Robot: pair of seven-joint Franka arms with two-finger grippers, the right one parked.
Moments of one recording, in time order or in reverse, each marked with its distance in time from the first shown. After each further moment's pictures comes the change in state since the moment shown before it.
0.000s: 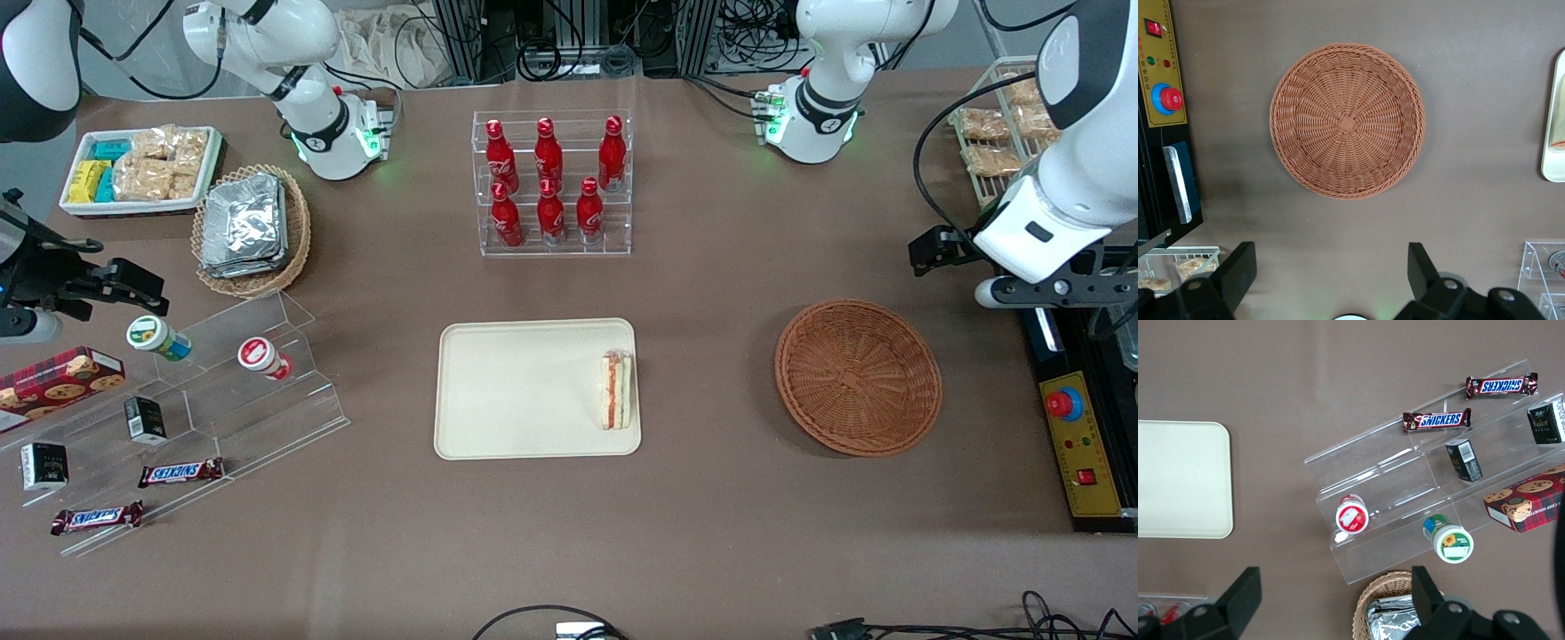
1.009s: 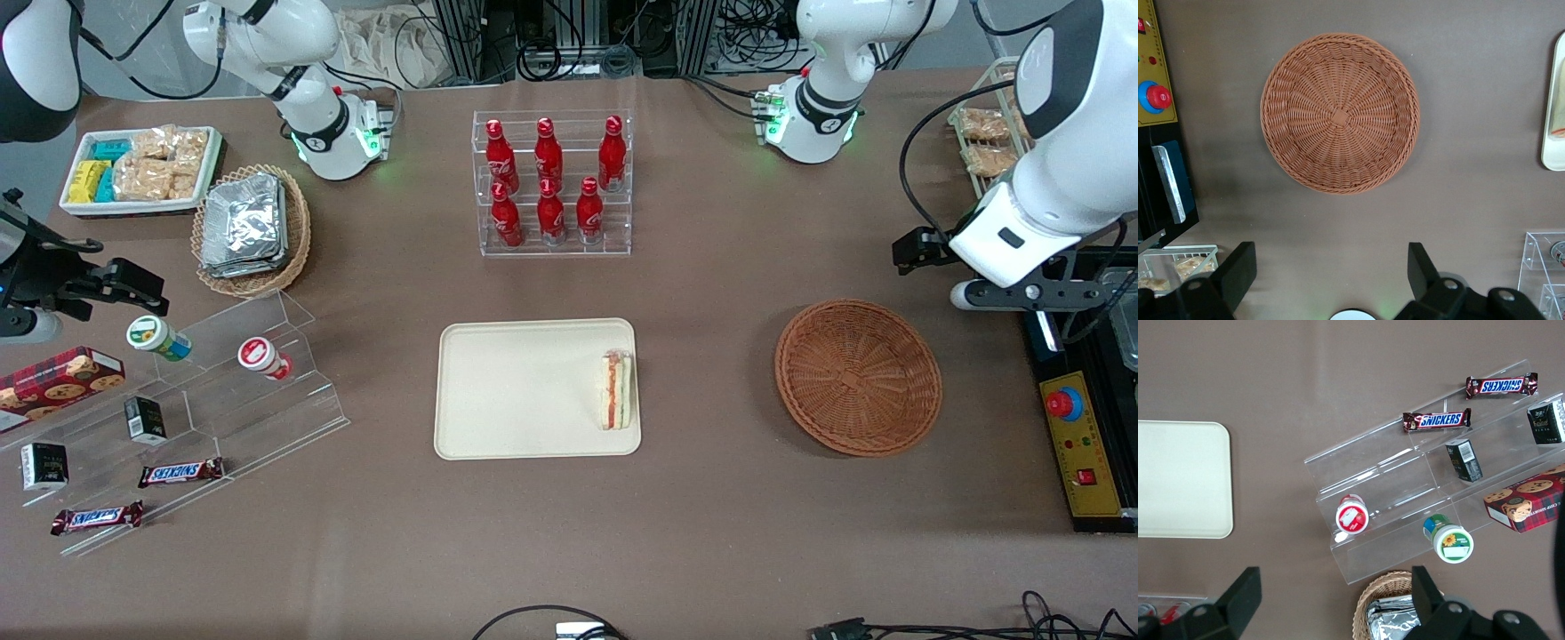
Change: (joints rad) arm 0.039 0.002 -0.061 -0.015 0.001 -0.003 0.005
